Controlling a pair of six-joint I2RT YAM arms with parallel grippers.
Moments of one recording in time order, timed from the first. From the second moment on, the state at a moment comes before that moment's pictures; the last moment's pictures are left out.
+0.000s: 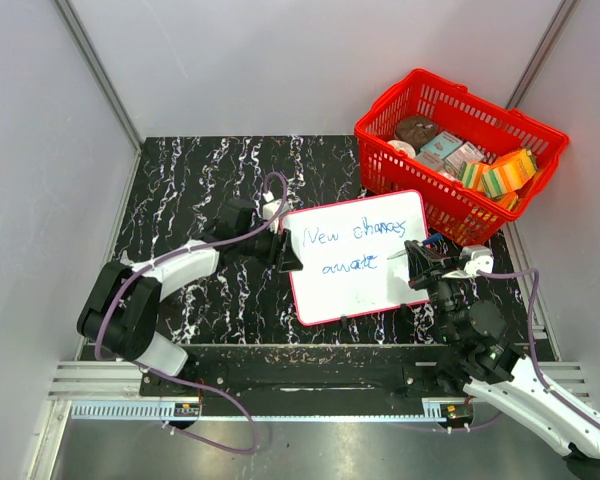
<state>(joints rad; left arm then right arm) -0.46 1.51 0.81 -0.03 0.69 -0.16 0.88 0.23 0.32 0.18 0.64 0.15</state>
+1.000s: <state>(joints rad) -0.46 0.49 0.50 -0.13 -0.09 -0.33 0.88 0.30 0.34 0.15 0.63 0.15</state>
